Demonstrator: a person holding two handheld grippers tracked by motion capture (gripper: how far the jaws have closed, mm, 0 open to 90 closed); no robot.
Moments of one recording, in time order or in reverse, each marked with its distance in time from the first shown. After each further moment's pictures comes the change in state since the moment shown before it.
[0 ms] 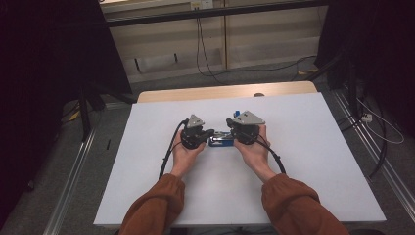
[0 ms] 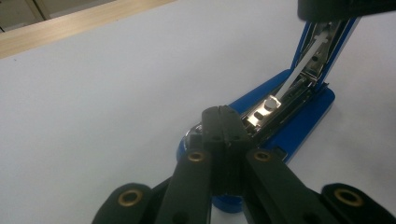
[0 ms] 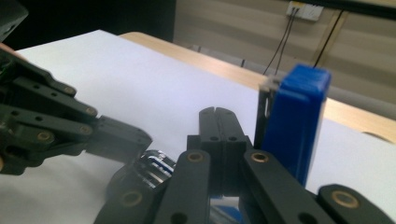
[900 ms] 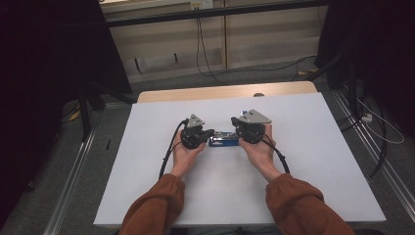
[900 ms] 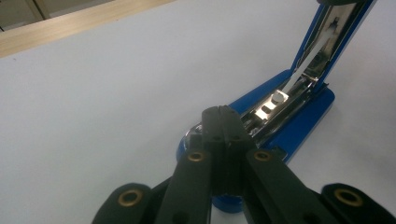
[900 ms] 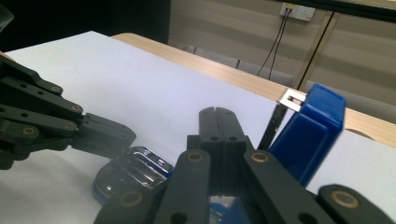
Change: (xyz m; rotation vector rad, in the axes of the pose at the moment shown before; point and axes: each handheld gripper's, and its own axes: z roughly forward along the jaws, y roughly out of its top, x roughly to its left) left arm 0.000 0.000 0.000 0.003 -0.001 -0.004; right arm -0.013 -0.001 -0.009 0.007 -0.011 0.006
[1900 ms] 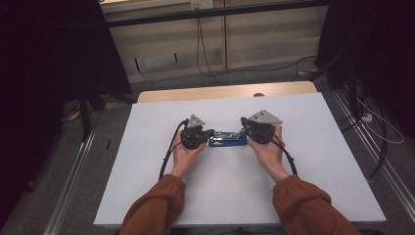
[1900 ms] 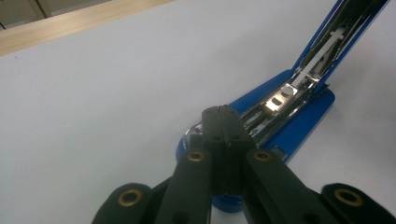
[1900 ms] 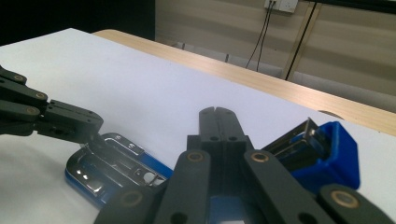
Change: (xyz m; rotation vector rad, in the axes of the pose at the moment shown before) left arm -0.001 -0.001 0.000 -0.005 0.004 -0.013; right arm -0.021 -0.010 -0.012 0.015 -0.038 0.038
